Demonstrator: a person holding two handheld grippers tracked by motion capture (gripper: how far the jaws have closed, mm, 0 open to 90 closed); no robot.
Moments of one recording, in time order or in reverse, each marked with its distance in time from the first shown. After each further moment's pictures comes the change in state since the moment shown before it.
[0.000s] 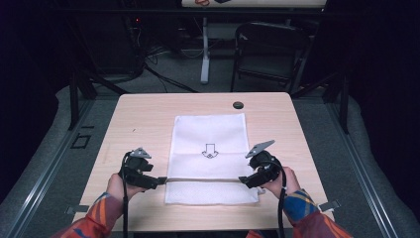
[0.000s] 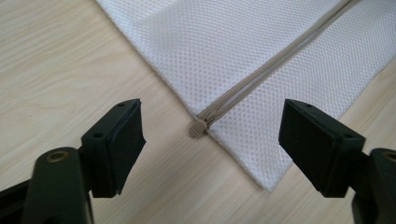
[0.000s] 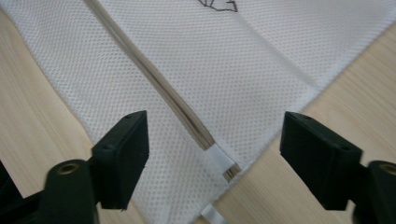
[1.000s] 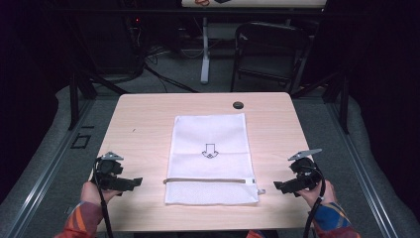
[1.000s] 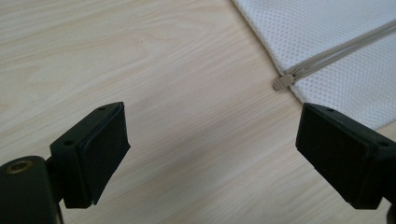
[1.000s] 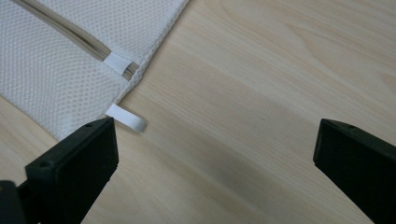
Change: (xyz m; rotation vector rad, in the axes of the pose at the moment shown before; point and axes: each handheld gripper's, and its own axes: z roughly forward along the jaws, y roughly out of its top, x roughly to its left) left arm 0.039 -0.042 -0.030 0.000 0.147 -0.176; right arm -0.056 -0.088 -0.033 0.031 -0.108 0.292
